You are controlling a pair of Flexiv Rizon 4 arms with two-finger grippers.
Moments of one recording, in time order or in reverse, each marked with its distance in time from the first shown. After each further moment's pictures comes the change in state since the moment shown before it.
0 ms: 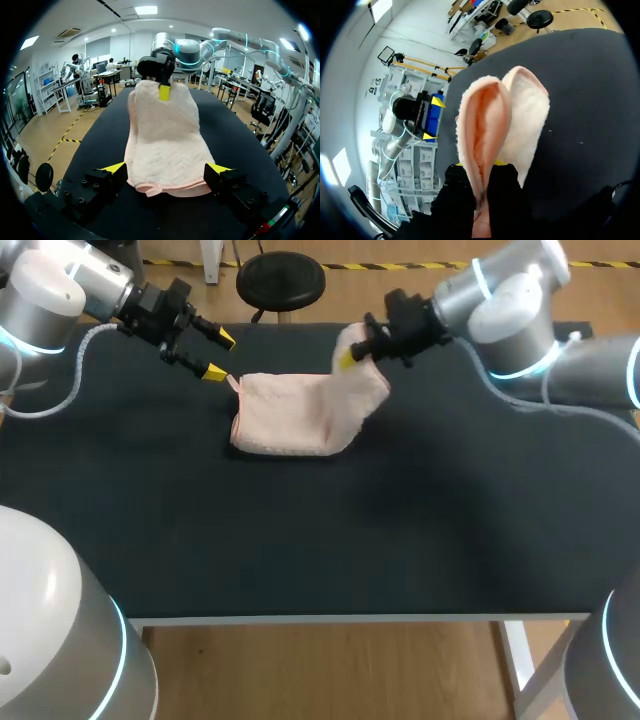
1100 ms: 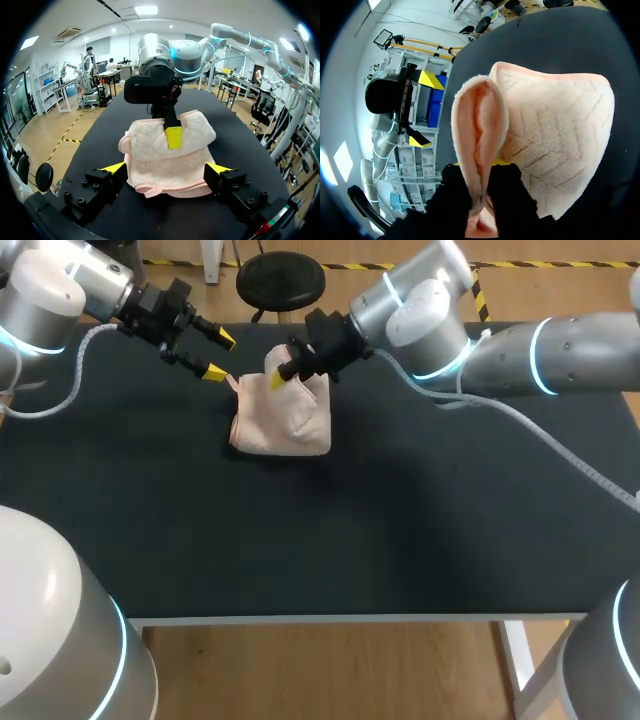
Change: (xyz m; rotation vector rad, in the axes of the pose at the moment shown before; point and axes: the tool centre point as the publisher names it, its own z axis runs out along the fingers) left arm 0.000 0.000 0.000 0.000 0.000 0.000; right arm 0.032 -0.006 0.117 0.154 0.030 -0.021
